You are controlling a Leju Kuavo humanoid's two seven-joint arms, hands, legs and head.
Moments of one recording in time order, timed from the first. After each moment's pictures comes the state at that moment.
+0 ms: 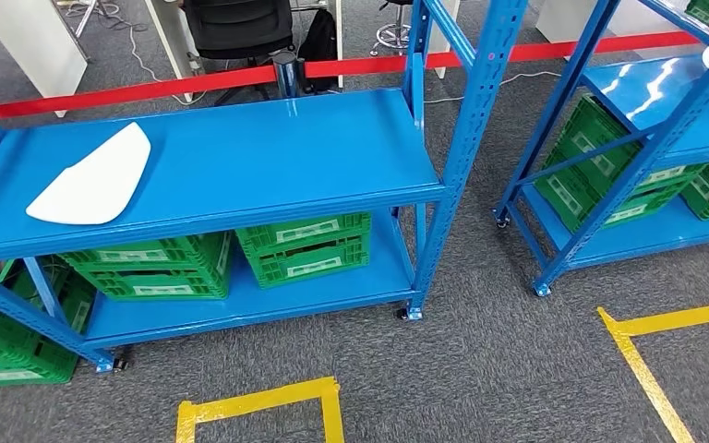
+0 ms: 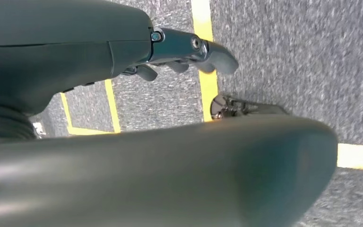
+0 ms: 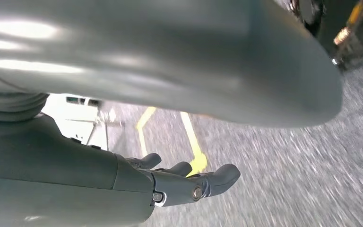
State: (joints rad) left arm -0.10 0.03 -0.66 -0.21 0.64 0.17 -0.03; right arm -0.10 -0.04 0.52 -0.20 -0.66 -0.19 0.19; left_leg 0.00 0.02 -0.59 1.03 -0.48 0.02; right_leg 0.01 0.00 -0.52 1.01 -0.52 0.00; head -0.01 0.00
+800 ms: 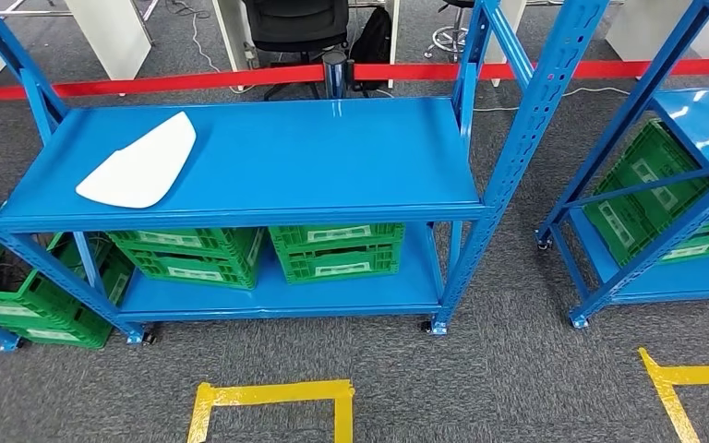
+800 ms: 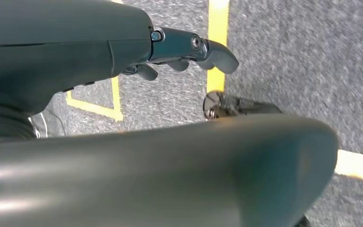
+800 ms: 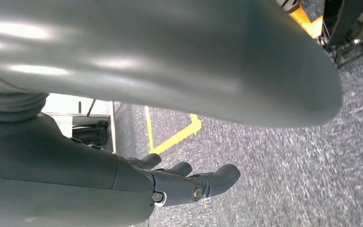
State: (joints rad) left arm -0.10 0.02 -0.66 -0.21 0.66 0.18 -0.01; right arm -0.10 -0.04 0.57 -0.20 -0.66 -0.24 0.22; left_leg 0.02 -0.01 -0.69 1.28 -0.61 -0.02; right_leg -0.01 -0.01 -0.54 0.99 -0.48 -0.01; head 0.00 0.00
